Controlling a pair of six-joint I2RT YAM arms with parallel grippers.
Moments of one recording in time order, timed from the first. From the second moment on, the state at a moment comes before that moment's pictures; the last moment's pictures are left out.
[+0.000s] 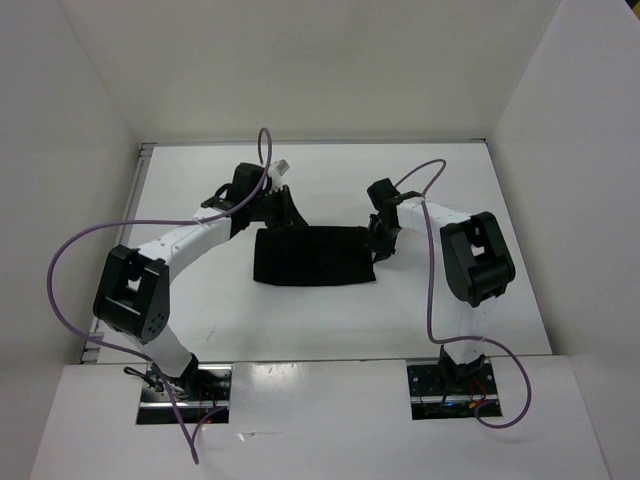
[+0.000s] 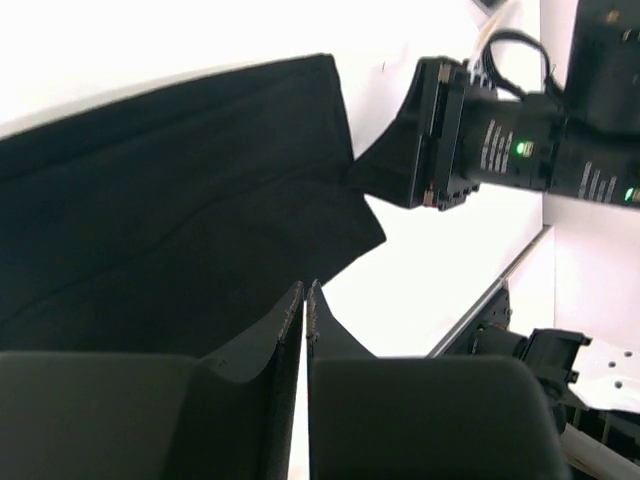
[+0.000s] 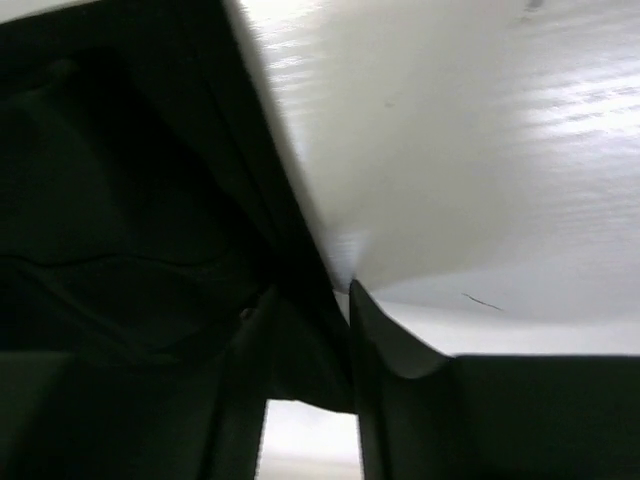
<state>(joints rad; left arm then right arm) -0.39 1.66 1.21 -0.23 0.48 -0.59 0.37 1.88 1.22 -0.65 -0.04 0.69</state>
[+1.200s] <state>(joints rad) -0.58 1.79 1.02 -0.37 0.35 -0.64 0.36 1.91 1.22 -0.55 -0.20 0.66</state>
